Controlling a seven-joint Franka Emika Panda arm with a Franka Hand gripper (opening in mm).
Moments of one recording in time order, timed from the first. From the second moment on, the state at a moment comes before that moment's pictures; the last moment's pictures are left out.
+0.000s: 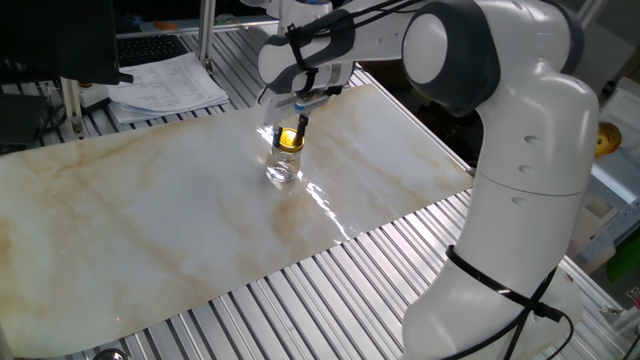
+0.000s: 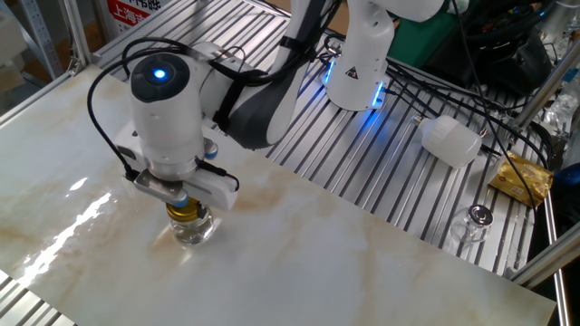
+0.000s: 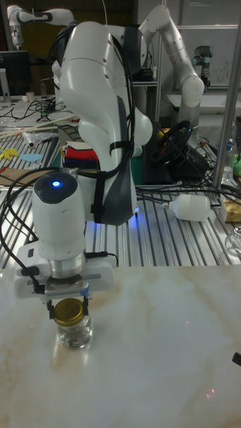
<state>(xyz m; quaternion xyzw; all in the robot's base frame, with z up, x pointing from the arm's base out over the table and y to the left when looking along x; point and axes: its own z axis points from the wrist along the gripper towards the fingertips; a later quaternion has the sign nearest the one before) 0.601 -0.100 0.151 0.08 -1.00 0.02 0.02</state>
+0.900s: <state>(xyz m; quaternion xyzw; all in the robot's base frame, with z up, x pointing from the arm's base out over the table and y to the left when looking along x) 0.602 -0.095 0.151 0.08 -1.00 0.02 0.02</state>
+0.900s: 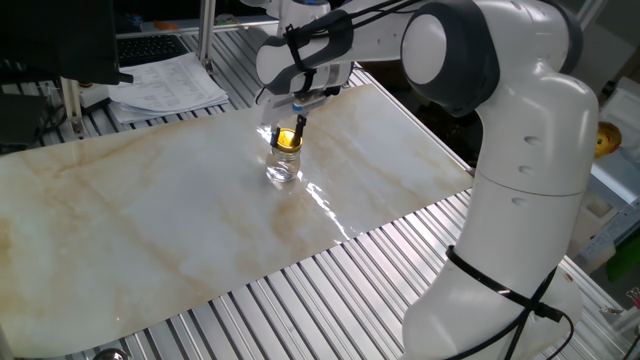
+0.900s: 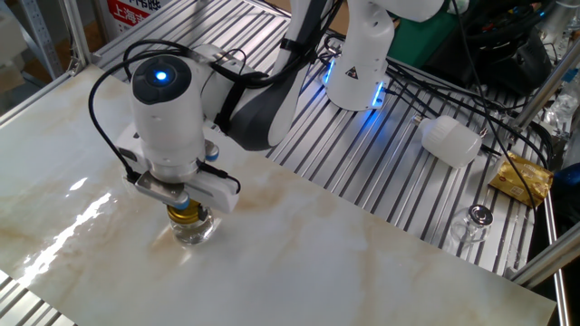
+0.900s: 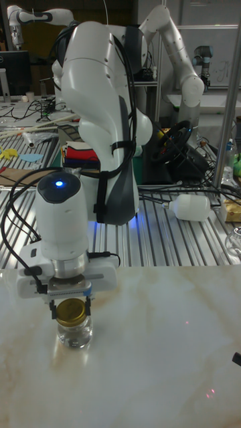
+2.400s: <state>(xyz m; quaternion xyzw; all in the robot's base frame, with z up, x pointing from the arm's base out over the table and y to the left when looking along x) 0.599 -0.092 0.149 0.08 -1.00 0.02 0.02</state>
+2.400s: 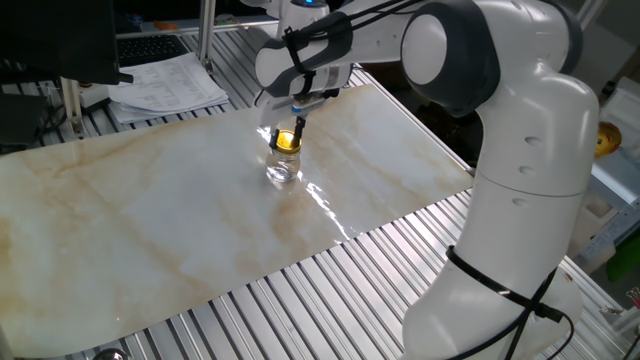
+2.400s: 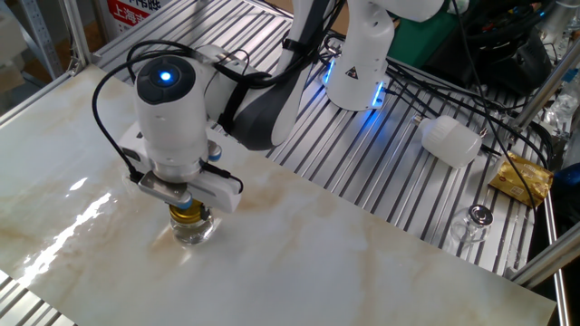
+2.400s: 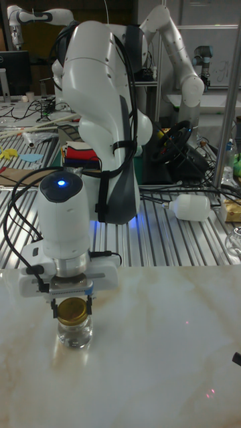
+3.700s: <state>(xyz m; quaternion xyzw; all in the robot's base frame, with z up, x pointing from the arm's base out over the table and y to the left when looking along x) 0.596 -0.095 0.140 0.08 -1.00 0.02 0.01</state>
